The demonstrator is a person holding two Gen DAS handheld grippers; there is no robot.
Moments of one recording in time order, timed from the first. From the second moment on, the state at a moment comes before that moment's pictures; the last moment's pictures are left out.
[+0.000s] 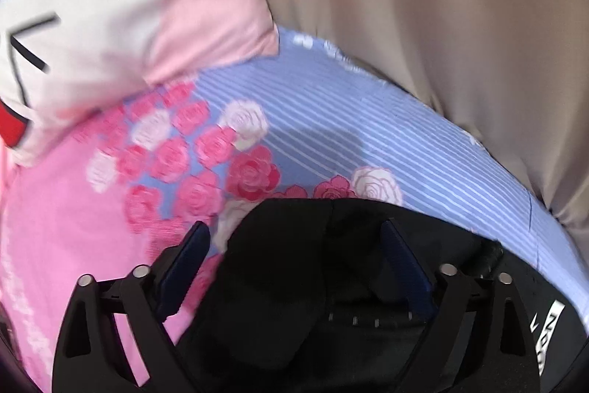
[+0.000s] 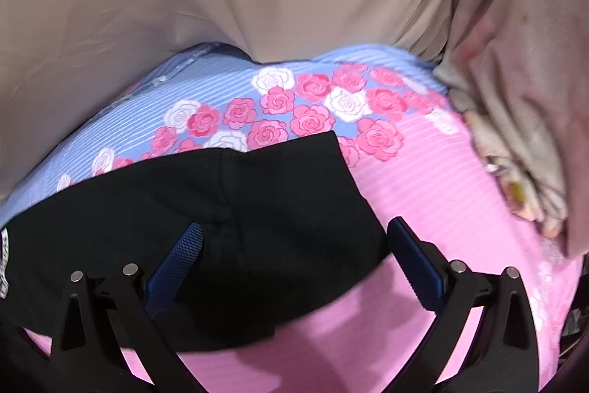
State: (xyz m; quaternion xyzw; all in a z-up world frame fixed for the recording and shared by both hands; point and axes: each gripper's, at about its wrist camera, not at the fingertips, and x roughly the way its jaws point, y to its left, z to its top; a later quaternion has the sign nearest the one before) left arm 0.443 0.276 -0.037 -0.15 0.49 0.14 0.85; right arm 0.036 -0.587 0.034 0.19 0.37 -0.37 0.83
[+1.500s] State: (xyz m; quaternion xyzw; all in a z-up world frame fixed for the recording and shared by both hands) left arm 0.063 0.327 0.032 -0.31 0.39 -0.04 0.87; right arm -0.199 -0.407 0.048 0.12 0.24 -0.24 0.93
